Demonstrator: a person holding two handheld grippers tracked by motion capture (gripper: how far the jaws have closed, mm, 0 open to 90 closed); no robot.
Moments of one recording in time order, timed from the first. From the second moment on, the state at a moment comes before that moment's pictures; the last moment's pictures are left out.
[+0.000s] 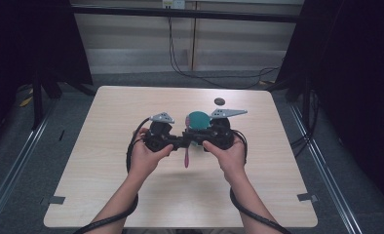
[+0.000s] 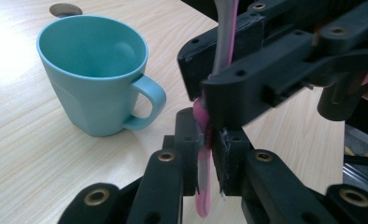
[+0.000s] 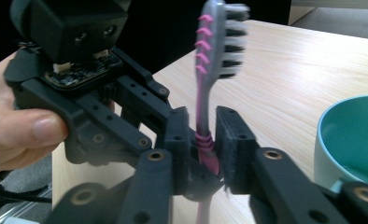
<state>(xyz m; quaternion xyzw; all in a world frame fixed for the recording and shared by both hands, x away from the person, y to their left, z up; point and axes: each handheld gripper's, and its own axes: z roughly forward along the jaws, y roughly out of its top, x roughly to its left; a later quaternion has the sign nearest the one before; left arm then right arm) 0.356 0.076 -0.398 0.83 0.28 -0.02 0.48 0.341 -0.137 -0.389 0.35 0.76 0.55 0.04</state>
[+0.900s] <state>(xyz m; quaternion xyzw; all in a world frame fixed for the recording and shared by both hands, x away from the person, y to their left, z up) 0.355 0.085 -0.407 0.83 0.28 0.02 0.48 0.343 -0.142 -0.379 0.33 0.76 0.55 0.07</state>
